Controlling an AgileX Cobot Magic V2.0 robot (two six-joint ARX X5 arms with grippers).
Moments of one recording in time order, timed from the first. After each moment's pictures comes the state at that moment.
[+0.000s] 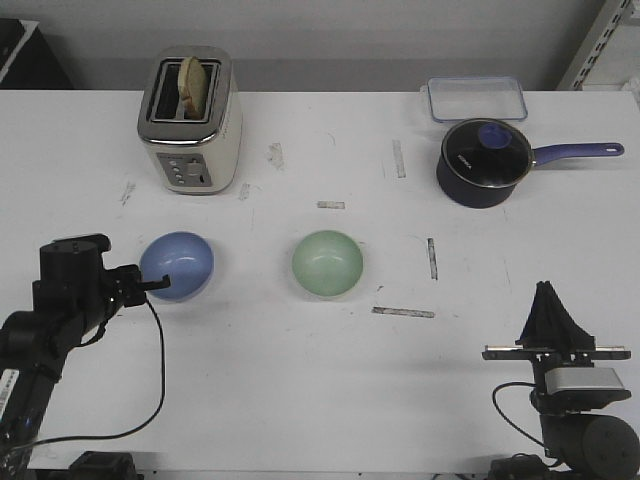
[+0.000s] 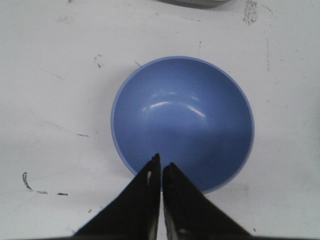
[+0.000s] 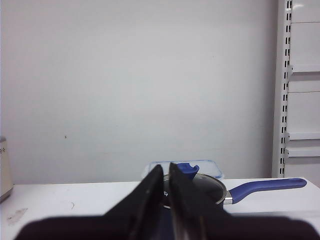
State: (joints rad) left arm -0.03 1.05 1.08 -0.74 0.02 -0.20; right arm 0.11 0.19 0.43 0.00 0.08 0.03
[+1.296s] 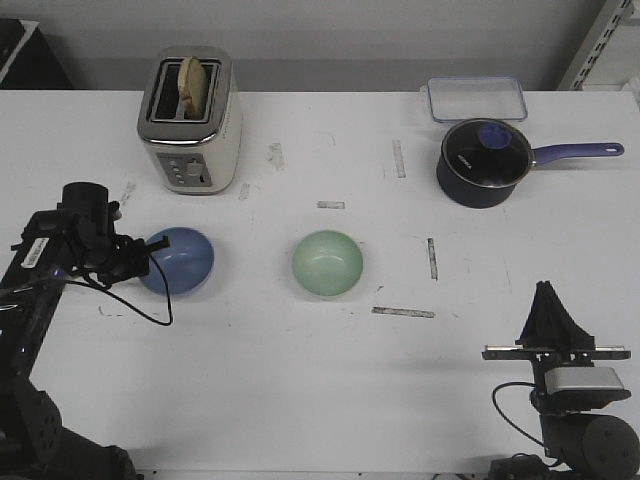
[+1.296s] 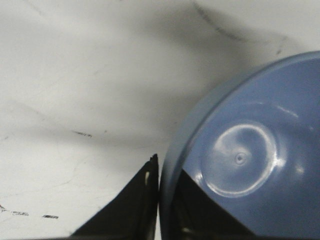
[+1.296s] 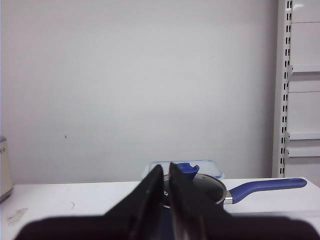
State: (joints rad) left arm 0.11 1.61 1.38 -0.92 0.17 -0.19; right arm 0.11 0.19 0.43 0.00 0.08 0.03
